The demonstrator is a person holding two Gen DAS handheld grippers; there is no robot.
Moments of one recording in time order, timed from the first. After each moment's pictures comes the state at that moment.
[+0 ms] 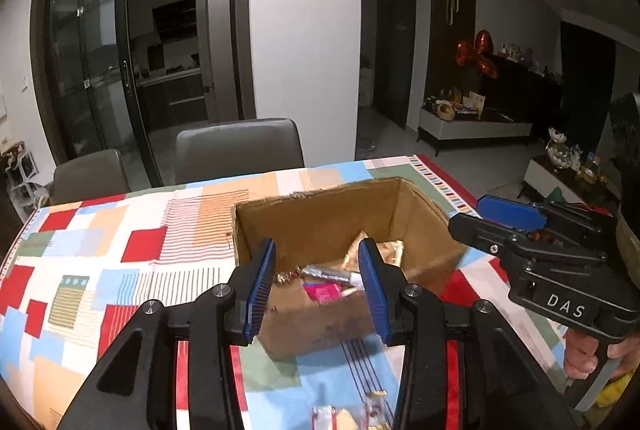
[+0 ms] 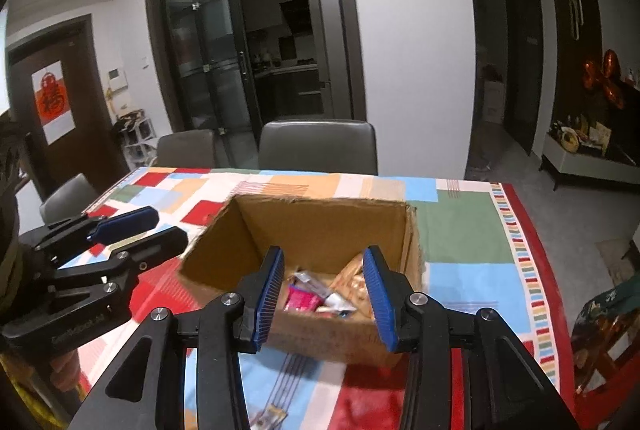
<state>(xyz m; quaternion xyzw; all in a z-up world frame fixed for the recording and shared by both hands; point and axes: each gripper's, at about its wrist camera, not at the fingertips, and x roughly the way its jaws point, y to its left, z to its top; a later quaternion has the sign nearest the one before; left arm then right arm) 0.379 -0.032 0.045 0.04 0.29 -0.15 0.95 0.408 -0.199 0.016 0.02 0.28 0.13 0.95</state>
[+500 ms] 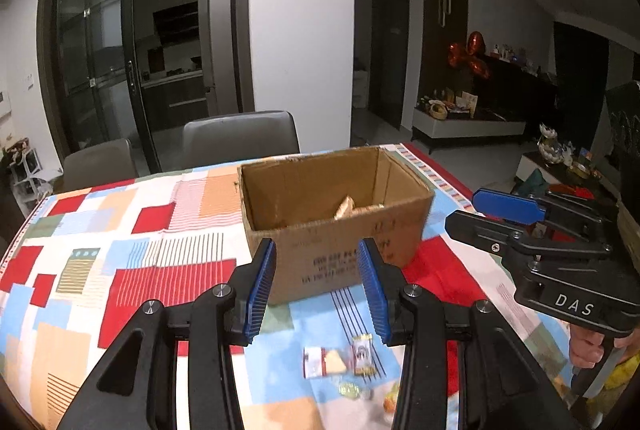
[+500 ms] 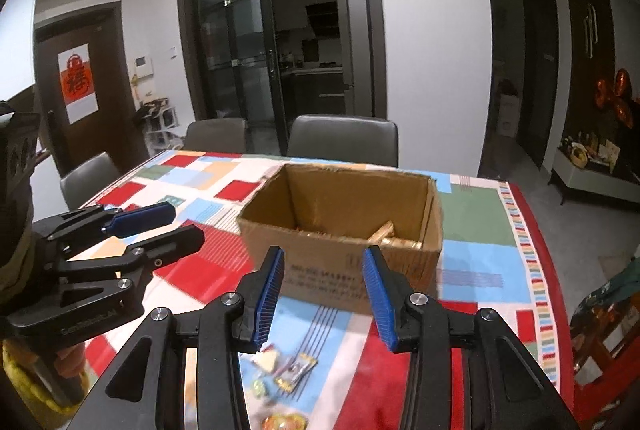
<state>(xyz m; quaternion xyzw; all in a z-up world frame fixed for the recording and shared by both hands) 0.299 -0.018 0.036 0.05 0.28 -0.15 0.95 0.327 -0.181 0.010 0.00 0.27 0.16 0.95</state>
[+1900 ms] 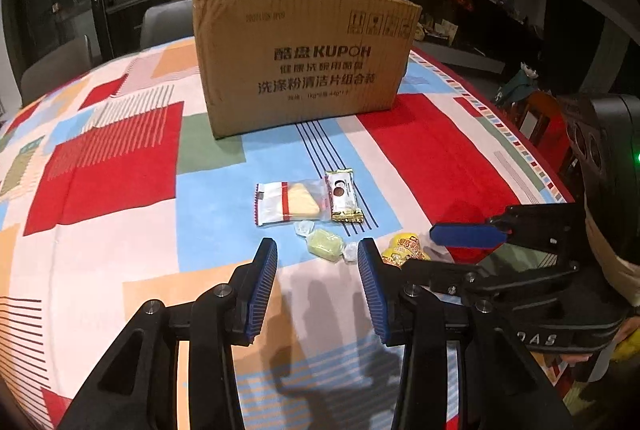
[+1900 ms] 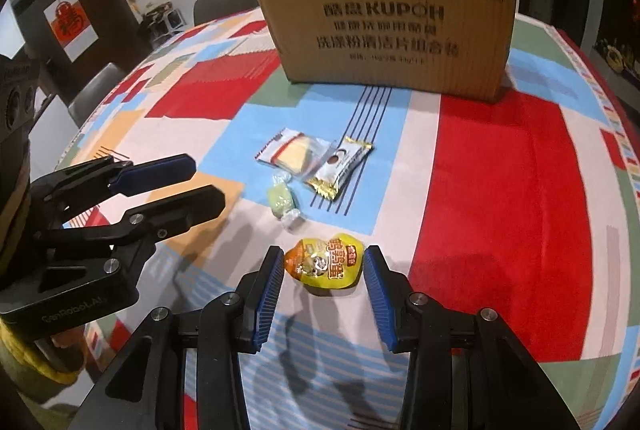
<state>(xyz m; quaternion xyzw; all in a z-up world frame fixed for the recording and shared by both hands) 0.270 -0.013 -0.109 0.04 0.42 -0.20 0.88 0.297 -0.157 -0.164 0.02 0.48 0.20 0.85</state>
